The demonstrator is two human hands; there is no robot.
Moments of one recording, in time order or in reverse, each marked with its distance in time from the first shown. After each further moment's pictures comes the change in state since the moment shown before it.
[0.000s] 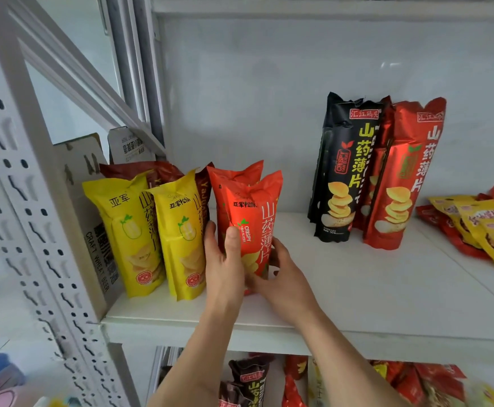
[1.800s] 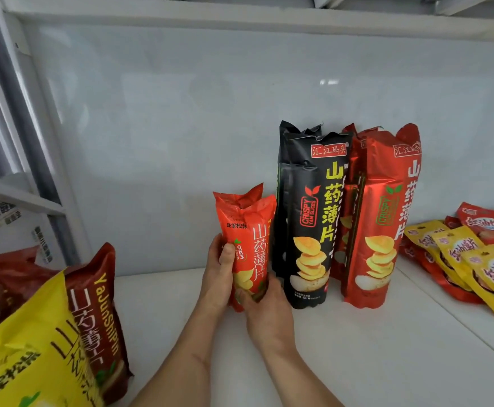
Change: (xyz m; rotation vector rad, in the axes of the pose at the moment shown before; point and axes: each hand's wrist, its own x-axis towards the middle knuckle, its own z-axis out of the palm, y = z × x) left_hand 0.186 -0.087 0.136 -0.035 -0.406 -0.056; right_hand 0.158 0.080 -0.030 -0.106 0.476 0.218
